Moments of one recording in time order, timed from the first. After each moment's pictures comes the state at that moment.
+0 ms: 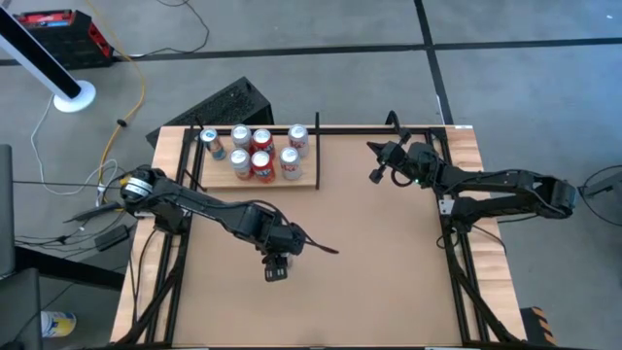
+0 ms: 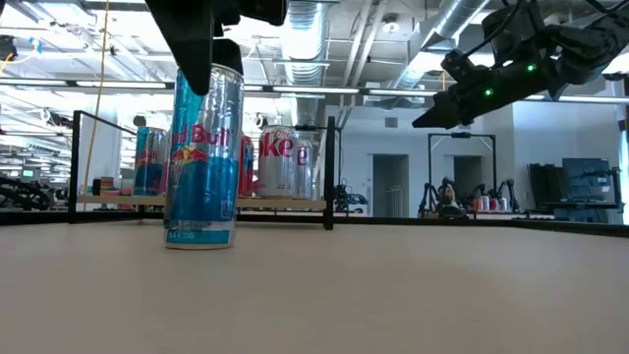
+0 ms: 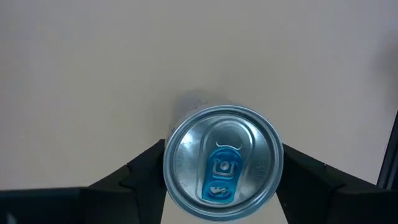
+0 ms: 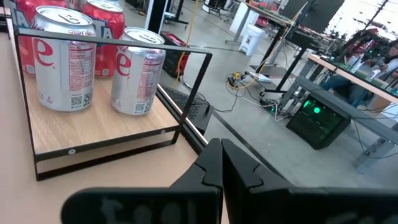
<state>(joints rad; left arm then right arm) -0.27 1.73 1.43 -0.90 0.01 -0.45 -0.47 1.06 0.40 0.49 0.28 -0.31</state>
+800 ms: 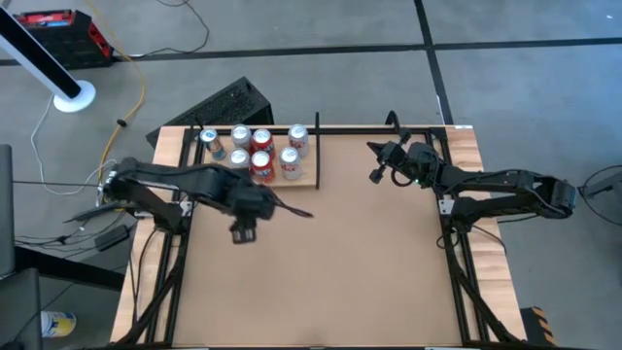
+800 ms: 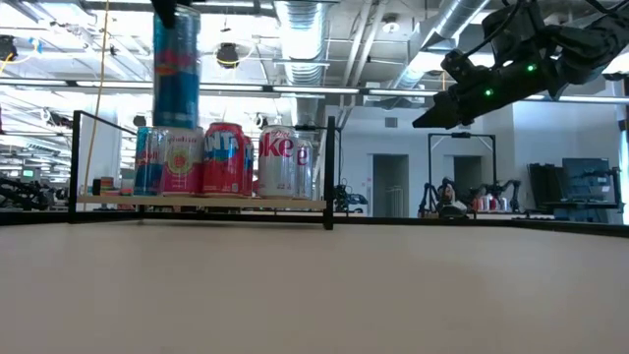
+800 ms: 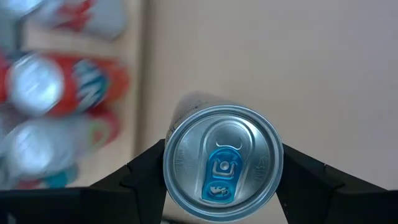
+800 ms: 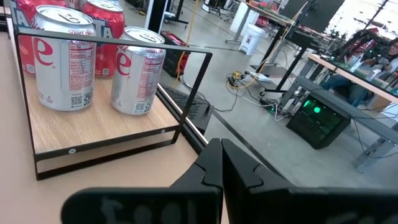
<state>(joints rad) -0.18 1.55 1.70 -1.48 -0.24 -0.30 -0.47 1.06 0.40 0.49 0.28 -0.31</state>
